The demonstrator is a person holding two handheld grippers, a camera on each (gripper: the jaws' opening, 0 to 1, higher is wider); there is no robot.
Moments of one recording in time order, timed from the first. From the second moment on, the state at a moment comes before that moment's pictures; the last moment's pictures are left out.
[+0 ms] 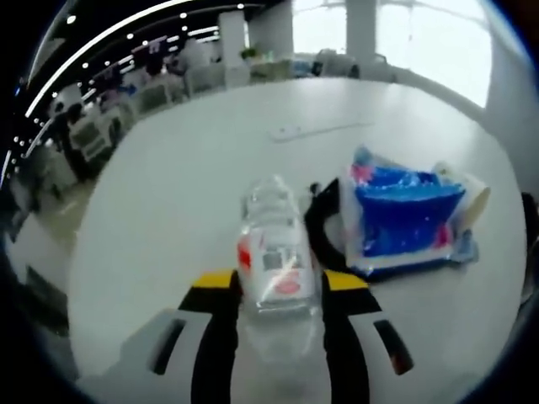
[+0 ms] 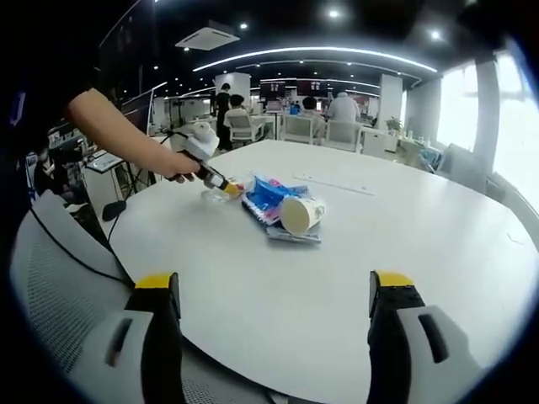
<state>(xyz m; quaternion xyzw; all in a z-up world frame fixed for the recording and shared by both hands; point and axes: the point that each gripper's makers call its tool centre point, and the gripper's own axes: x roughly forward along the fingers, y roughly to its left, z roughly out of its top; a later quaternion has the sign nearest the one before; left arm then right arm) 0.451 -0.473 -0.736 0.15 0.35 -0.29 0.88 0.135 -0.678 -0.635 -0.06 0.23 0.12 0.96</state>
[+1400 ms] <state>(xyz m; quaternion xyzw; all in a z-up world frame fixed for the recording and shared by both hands) 0.339 -0.450 -0.731 0.14 0.36 -0.35 0.85 0.136 -0.666 -0.631 -0.07 0.22 0.15 0.96</state>
